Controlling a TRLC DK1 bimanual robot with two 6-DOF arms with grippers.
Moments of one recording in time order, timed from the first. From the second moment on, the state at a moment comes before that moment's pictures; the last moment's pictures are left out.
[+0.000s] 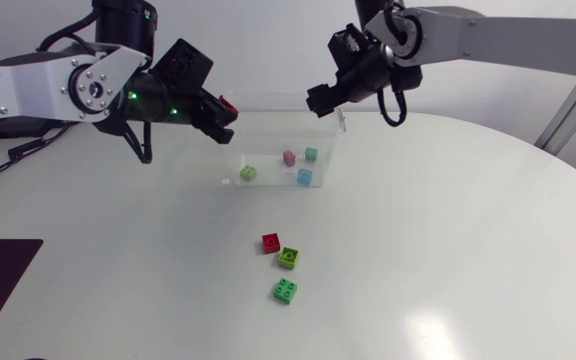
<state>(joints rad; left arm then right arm) -0.33 1.66 1.28 -0.16 0.19 0.44 0.37 1.99 1.77 -0.49 -0.03 -0.18</state>
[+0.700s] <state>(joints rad) -0.32 2.10 1.76 -0.18 0.18 0.34 0.56 1.63 1.13 -0.44 -0.06 -0.19</state>
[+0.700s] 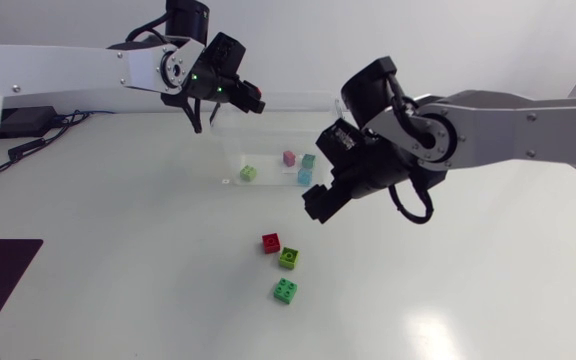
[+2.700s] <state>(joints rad) -0.34 1.60 1.17 -0.49 0.23 0.64 0.65 1.96 1.18 -0.50 -0.15 -0.43</state>
